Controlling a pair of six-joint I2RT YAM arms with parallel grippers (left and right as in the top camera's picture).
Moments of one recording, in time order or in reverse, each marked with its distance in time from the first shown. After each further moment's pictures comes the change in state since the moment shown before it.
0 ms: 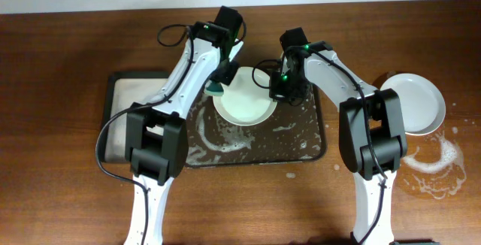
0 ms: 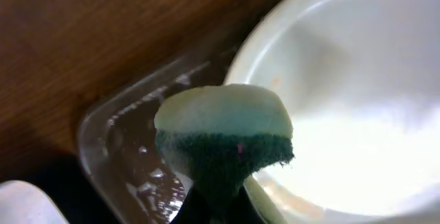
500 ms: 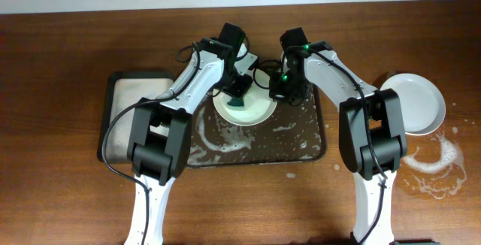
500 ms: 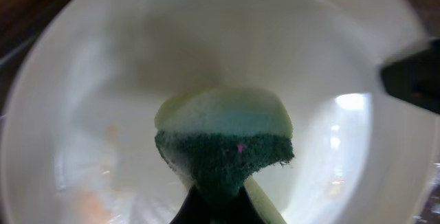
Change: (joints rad) left arm -0.010 0.007 -0.192 0.211 0.338 0.043; right arm 0.000 0.000 0.000 0.000 0.000 0.000
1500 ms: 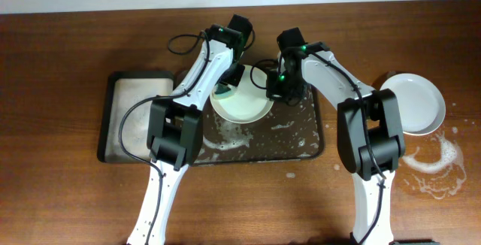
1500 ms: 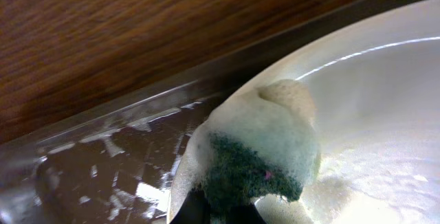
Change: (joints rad) left arm -0.008 0.250 0.426 -0.286 -0.423 -0.193; right arm 0.014 0.002 0.000 0.020 -0.008 0.001
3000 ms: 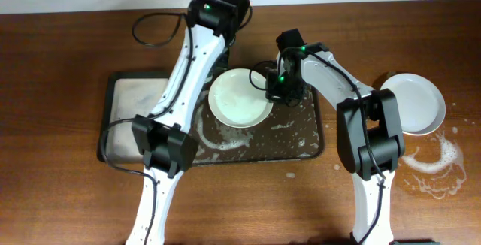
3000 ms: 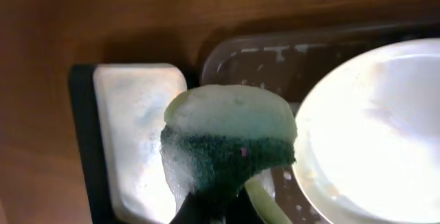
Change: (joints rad) left arm -0.011 -0.135 0.318 -0.440 -0.206 -0.280; right arm 0.000 0.002 -0.001 -0.014 -0.015 -0.016
